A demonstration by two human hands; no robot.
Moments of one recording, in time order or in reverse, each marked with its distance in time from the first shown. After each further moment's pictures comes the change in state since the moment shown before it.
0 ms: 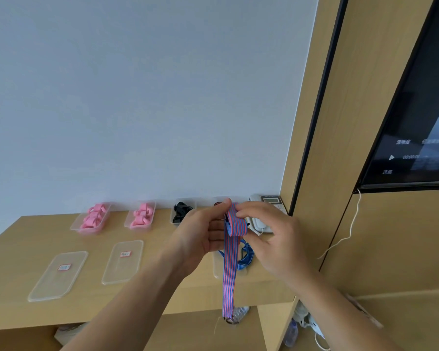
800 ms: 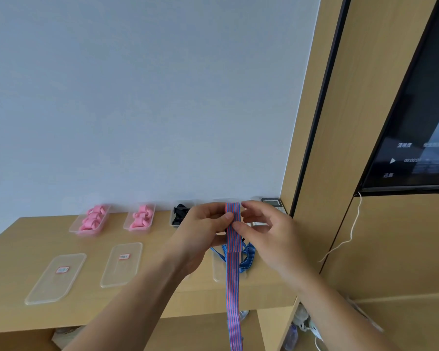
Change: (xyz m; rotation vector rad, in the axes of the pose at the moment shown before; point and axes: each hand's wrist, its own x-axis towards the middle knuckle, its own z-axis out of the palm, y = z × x) left_hand 0.008 -0.002 -0.005 0.155 -0.037 0.193; right_hand 0.012 -0.012 0.005 0.238 -0.031 0.533
